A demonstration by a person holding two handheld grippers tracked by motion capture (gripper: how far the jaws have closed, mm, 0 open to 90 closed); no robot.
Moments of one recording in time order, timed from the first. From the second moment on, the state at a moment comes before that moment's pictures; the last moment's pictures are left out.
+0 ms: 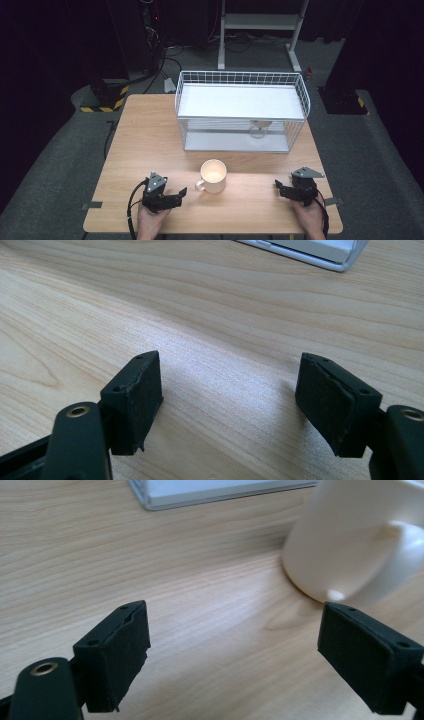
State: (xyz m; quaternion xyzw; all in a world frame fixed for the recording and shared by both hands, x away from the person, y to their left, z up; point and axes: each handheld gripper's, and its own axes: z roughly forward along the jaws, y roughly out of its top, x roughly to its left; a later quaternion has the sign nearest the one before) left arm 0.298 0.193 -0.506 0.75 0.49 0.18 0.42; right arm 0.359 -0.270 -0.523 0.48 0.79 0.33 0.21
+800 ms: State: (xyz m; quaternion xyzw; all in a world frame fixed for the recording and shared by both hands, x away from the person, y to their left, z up) left arm 0.294 0.146 -0.492 0.78 0.43 0.17 0.42; right arm 0.358 -0.269 -0.523 0.48 0.79 0.33 0.21
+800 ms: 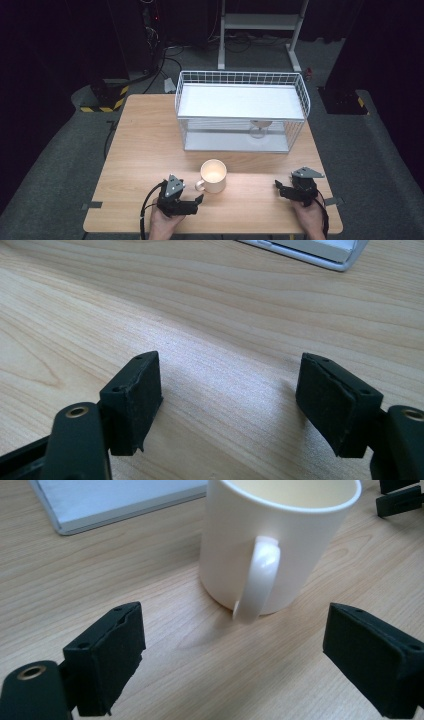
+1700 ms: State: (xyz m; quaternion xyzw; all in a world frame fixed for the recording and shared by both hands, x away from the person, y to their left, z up) left arm 0.323 0.108 -0.490 0.79 0.41 0.16 0.42; right arm 0.358 -0.269 -0.523 0.48 0.79 0.33 0.21
